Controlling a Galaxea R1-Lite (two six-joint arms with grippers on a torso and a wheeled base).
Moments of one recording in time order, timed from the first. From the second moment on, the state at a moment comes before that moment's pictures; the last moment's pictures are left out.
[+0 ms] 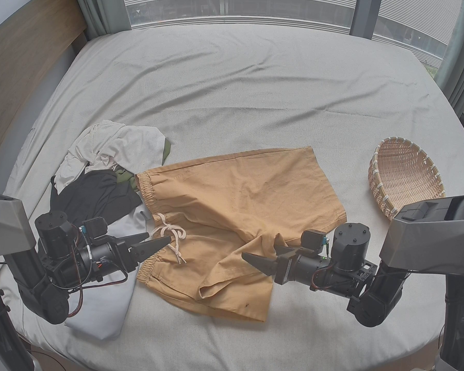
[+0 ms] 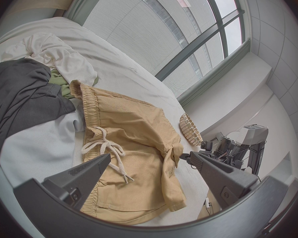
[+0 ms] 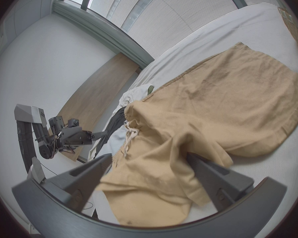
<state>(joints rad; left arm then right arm) -0.15 2.05 -0.30 -1.55 -0.64 -0.40 0.59 2.30 -0.59 -1.49 0.30 0.44</state>
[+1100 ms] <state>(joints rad) -0.16 2.05 -0.30 -1.55 -0.64 -0.40 0.54 2.36 -0.41 -1.54 0.30 0.34</state>
